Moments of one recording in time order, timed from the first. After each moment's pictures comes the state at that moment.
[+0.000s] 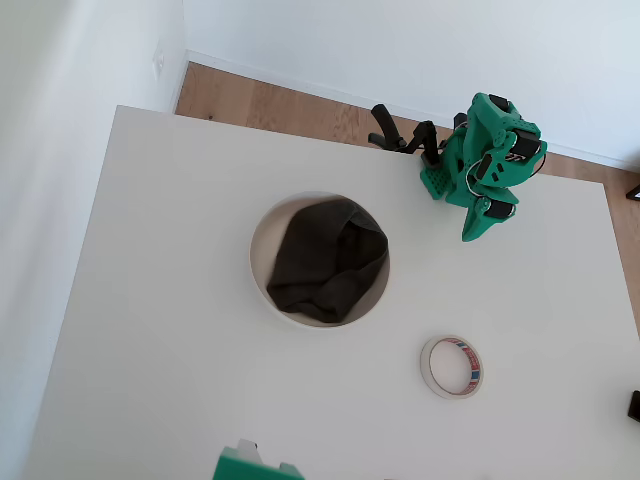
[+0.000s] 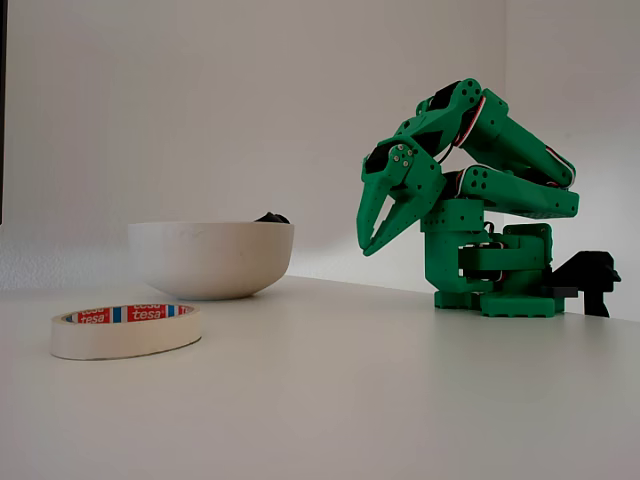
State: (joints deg) arm 7.6 193.6 165.7 78.0 0.3
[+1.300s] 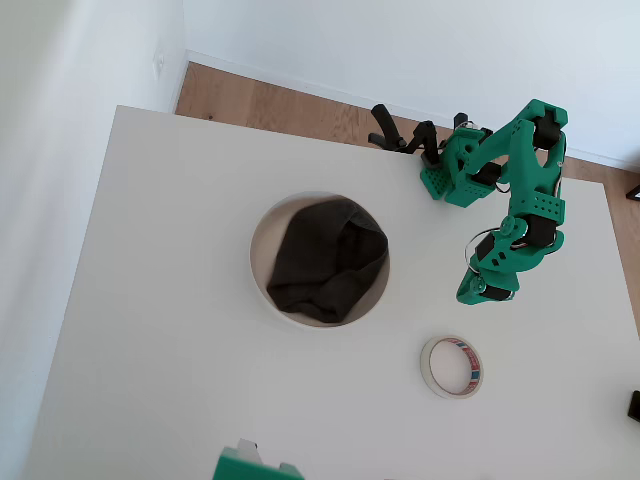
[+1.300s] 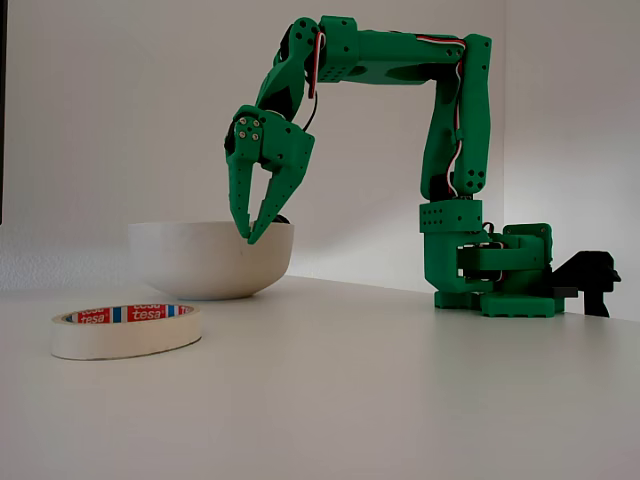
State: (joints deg) arm 10.0 101.7 104.7 65.2 -0.2
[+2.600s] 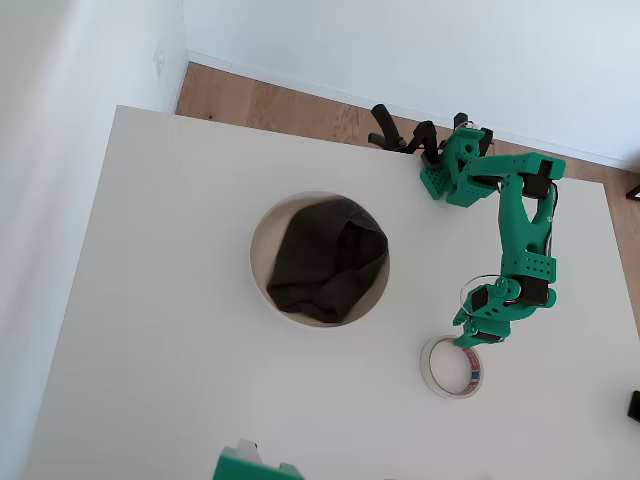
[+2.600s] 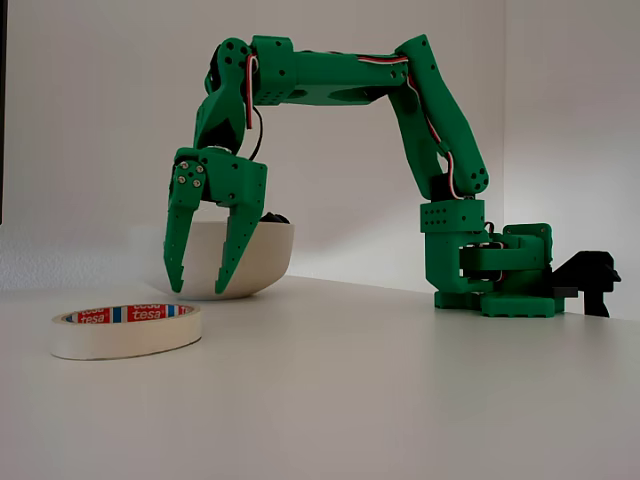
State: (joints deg) arm 6.3 69.4 74.3 73.7 3.9
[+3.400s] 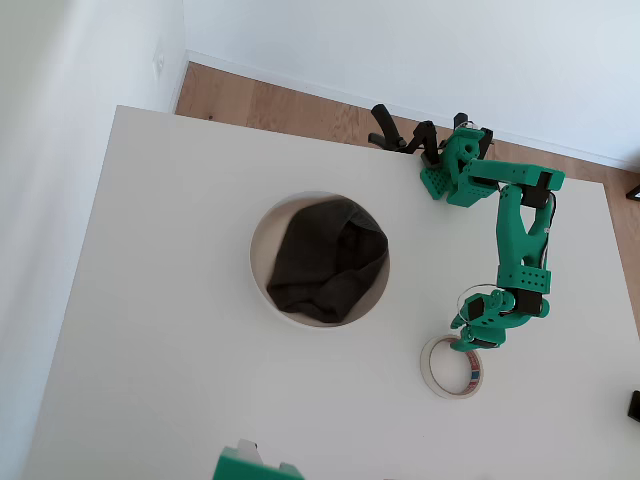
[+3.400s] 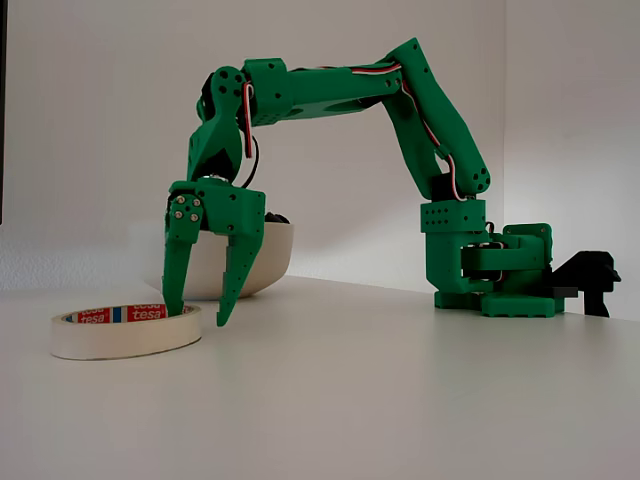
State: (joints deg) arm 4.3 63.9 74.2 70.3 4.8
